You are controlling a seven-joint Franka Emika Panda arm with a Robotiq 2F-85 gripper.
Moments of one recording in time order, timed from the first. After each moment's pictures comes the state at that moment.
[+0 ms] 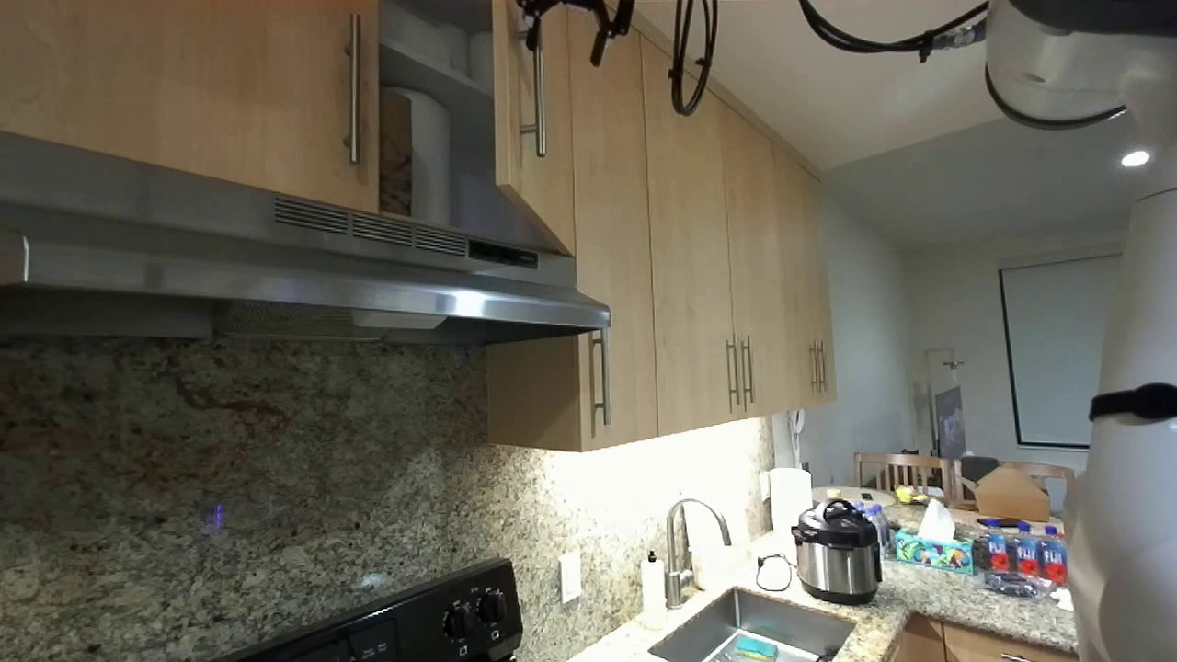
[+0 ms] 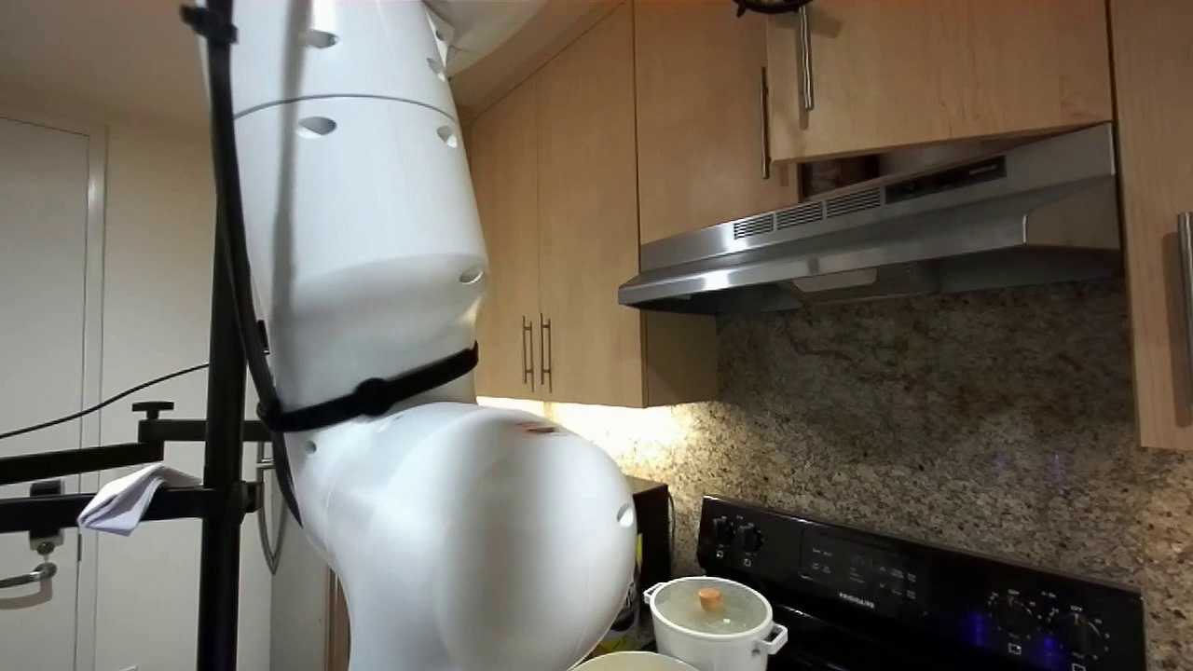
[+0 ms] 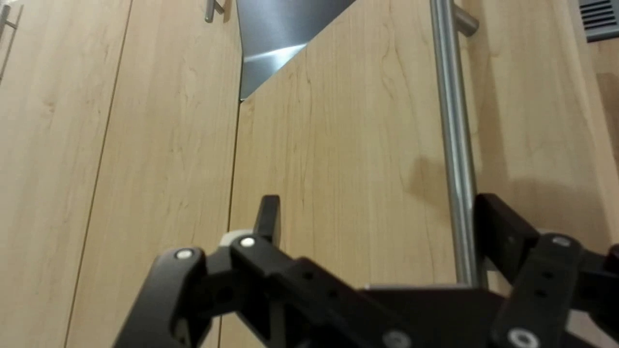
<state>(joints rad) 0.10 -0.24 0.12 -1.07 -0.40 1.69 0.40</state>
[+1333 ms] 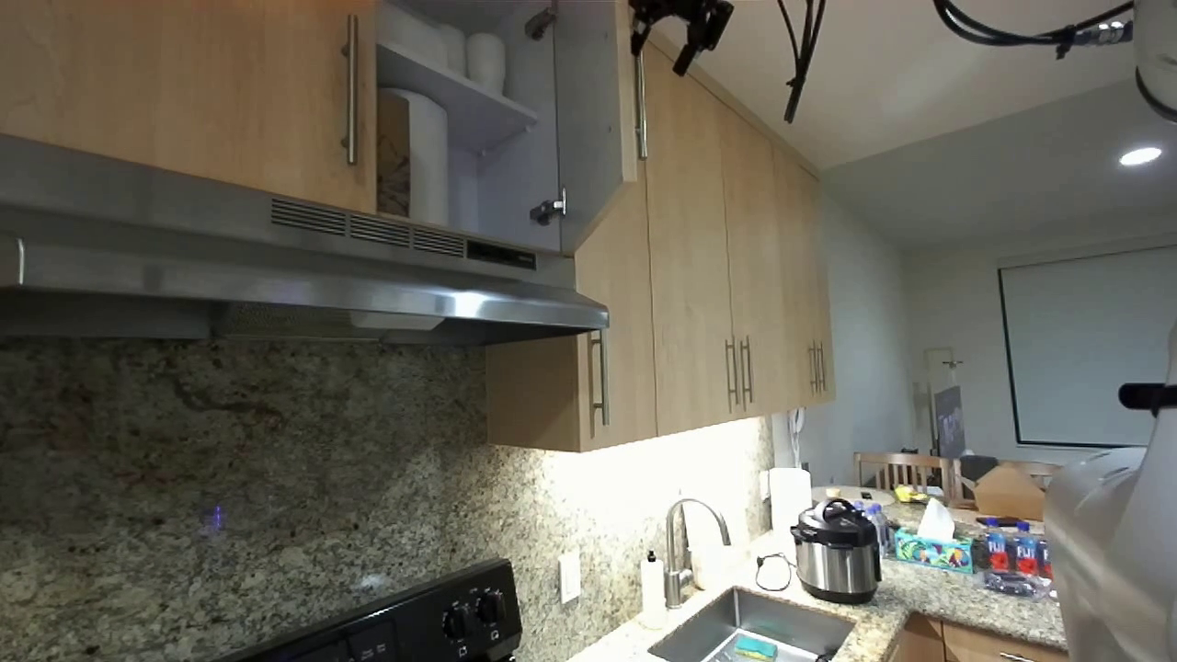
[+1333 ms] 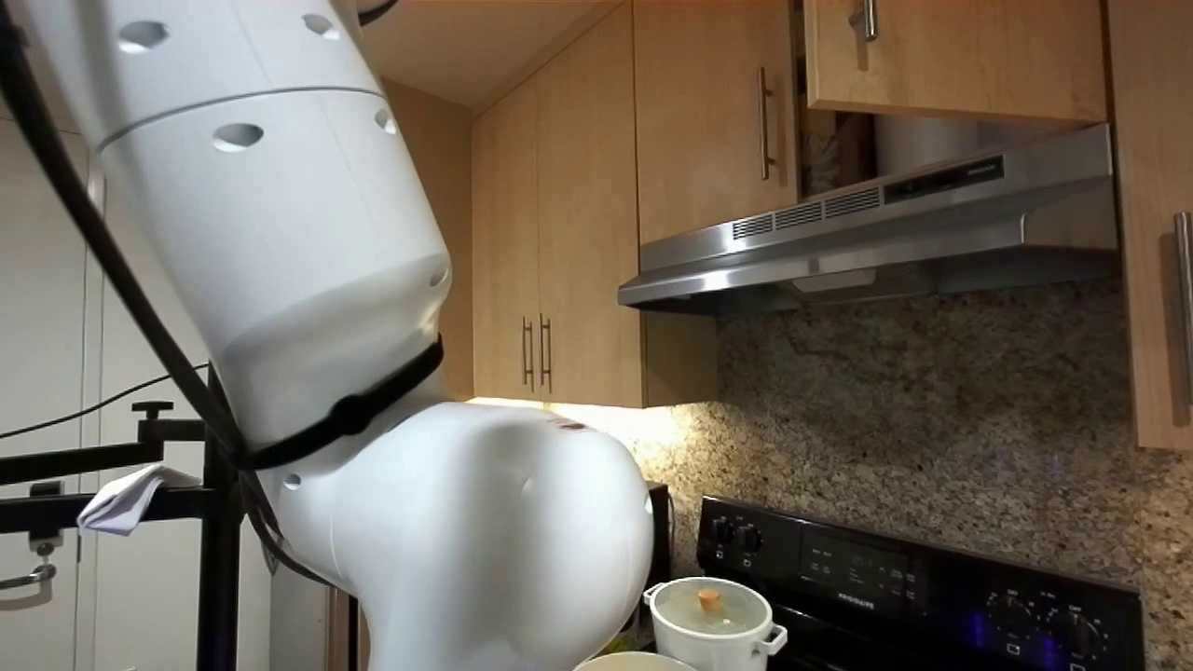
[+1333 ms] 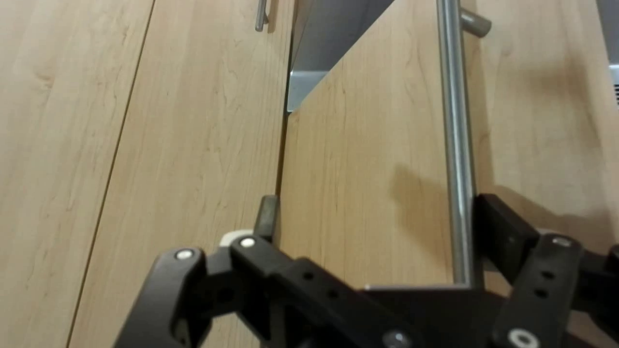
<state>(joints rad) 0.26 -0.46 -0.26 -1.24 -0.17 1.73 -0.06</state>
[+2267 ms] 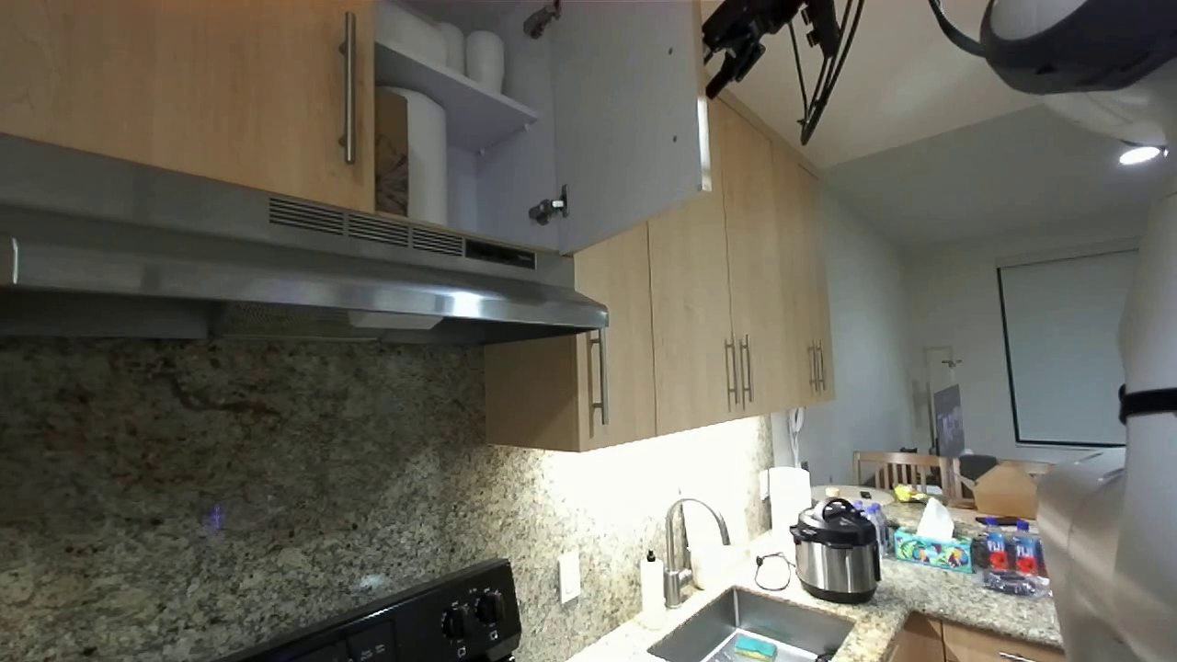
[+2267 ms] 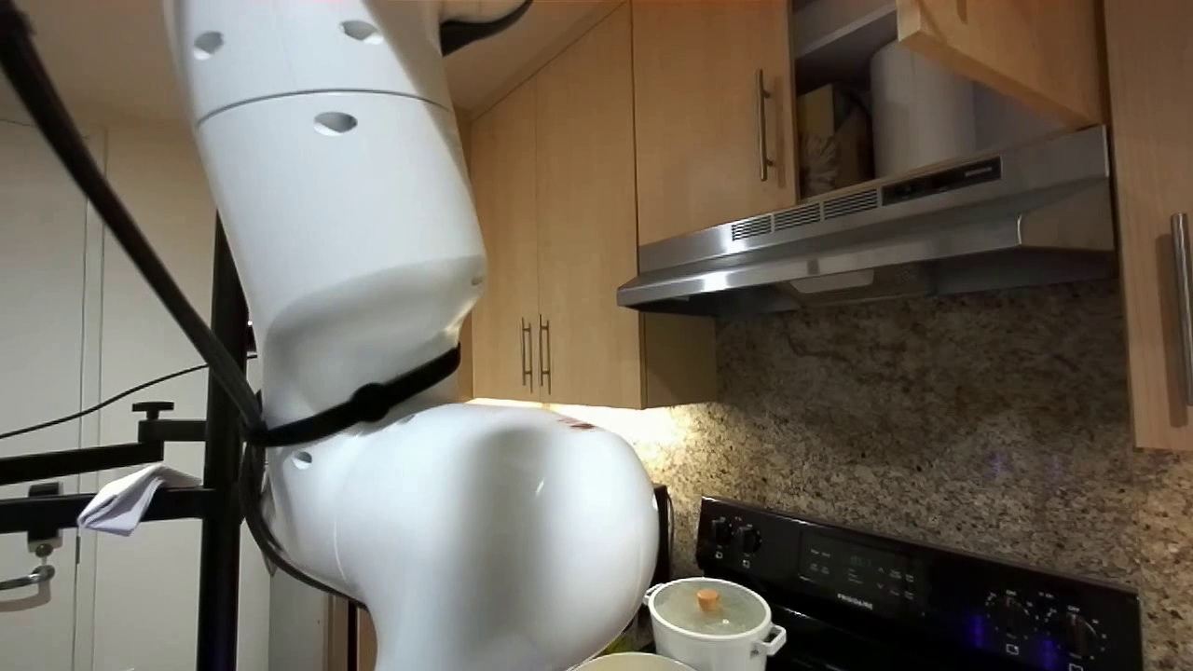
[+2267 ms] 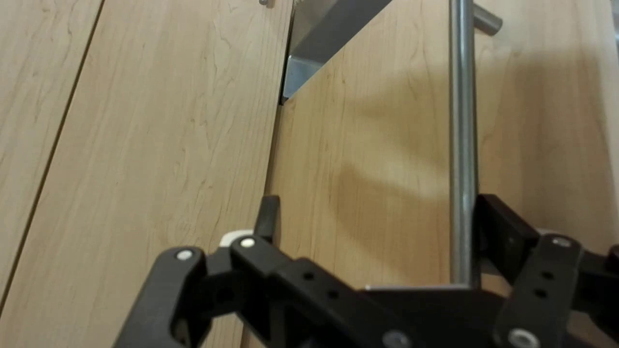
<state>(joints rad) 0.33 -0.29 -0.74 -0.98 0.36 1.55 -0.67</state>
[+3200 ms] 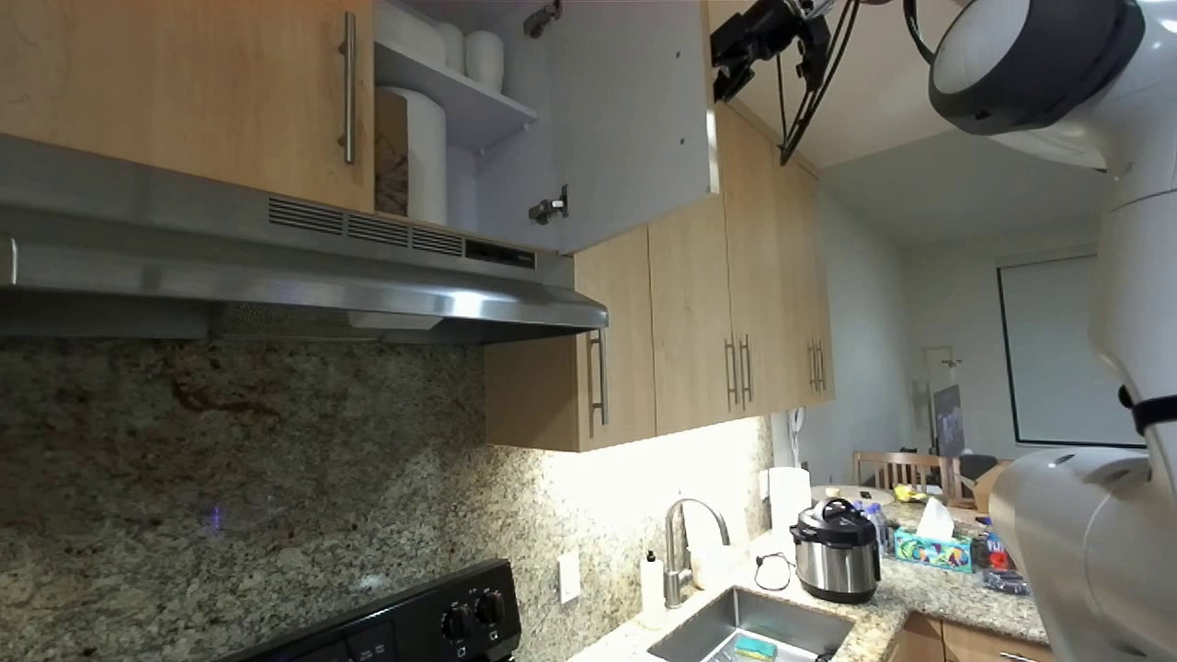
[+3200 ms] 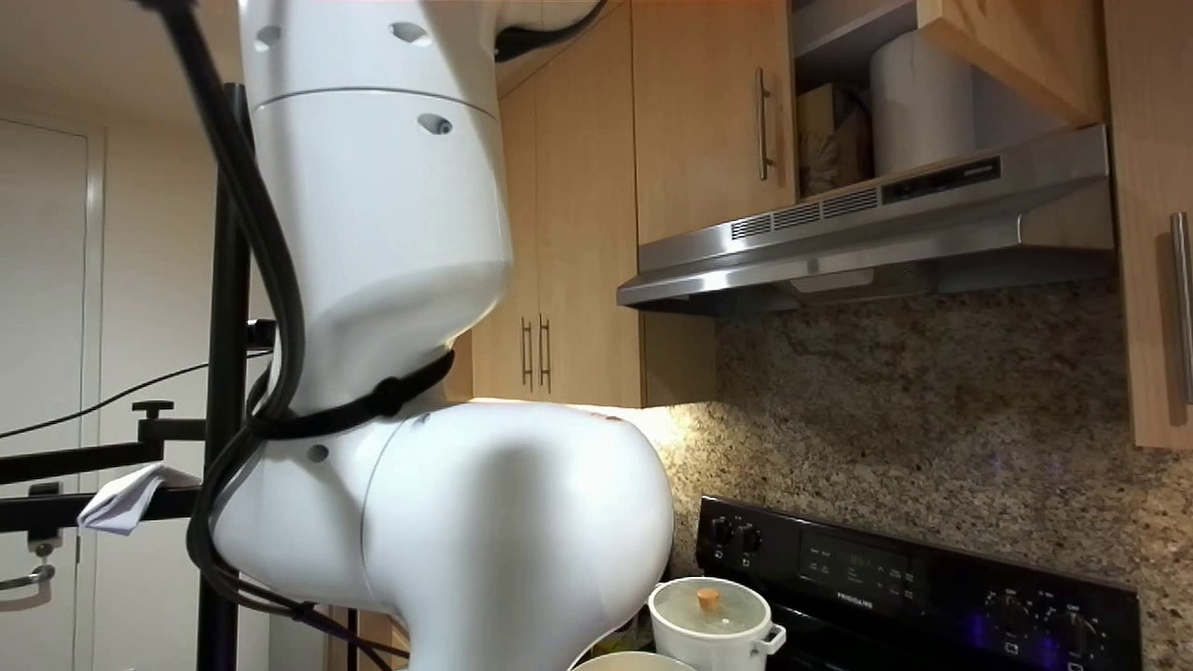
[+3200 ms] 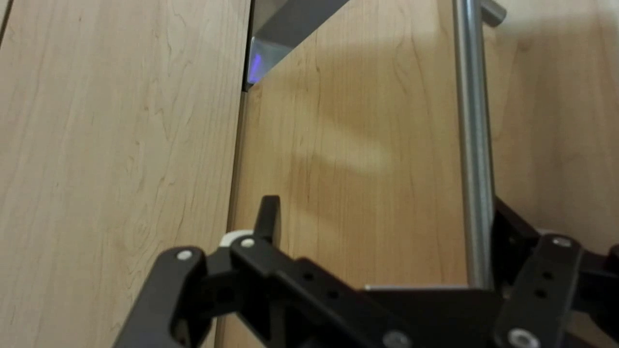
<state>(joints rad) 0.64 -0.21 -1.17 -0.89 0.60 1.46 -0.79</state>
